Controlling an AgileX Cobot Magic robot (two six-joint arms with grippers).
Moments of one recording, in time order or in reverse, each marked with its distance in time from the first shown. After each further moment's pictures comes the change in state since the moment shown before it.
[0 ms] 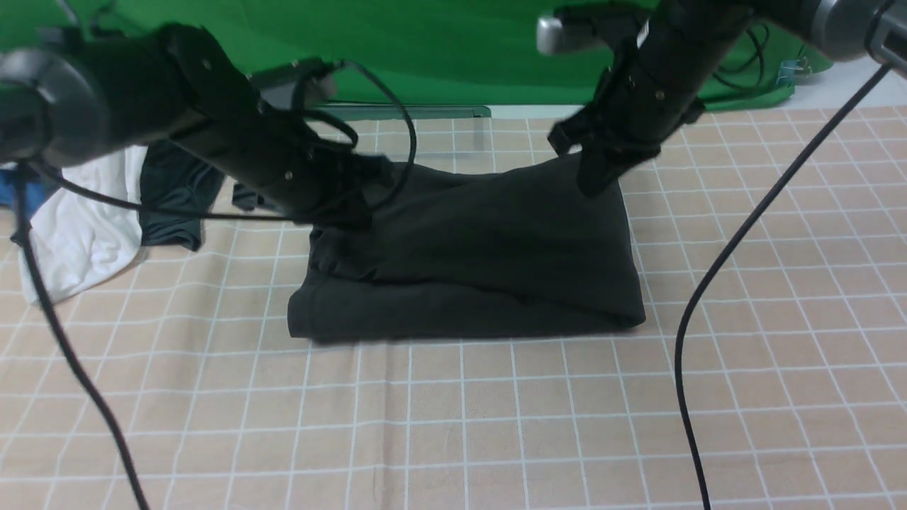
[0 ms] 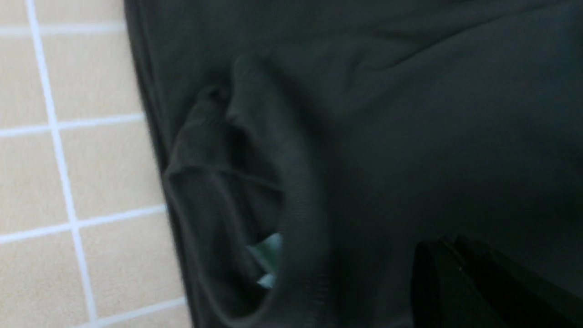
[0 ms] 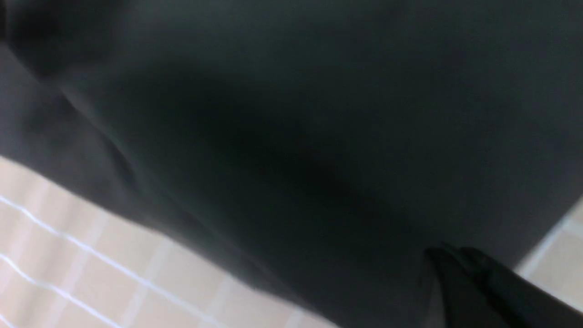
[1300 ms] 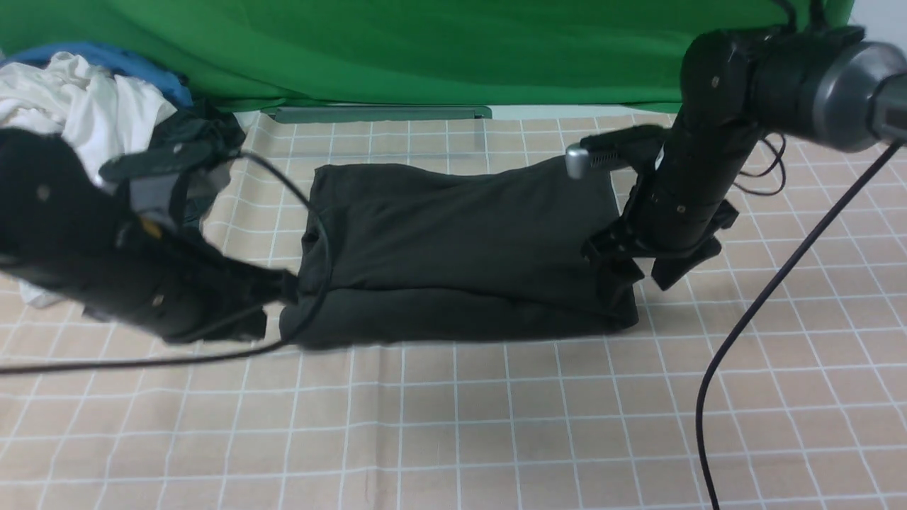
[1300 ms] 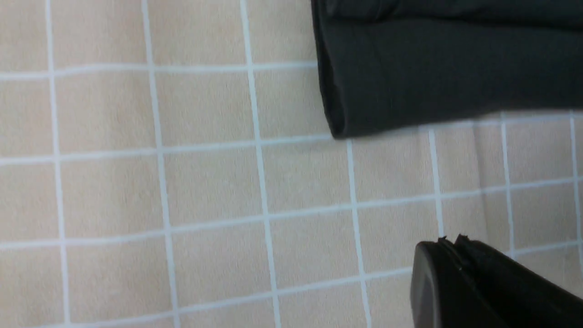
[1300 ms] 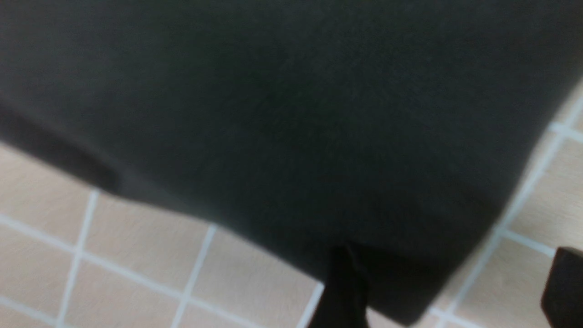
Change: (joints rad) right arm -0.001 -0.040 0.366 -0.065 -0.165 0.055; left arm -0.001 -0.570 0.526 0.218 0.023 -0.207
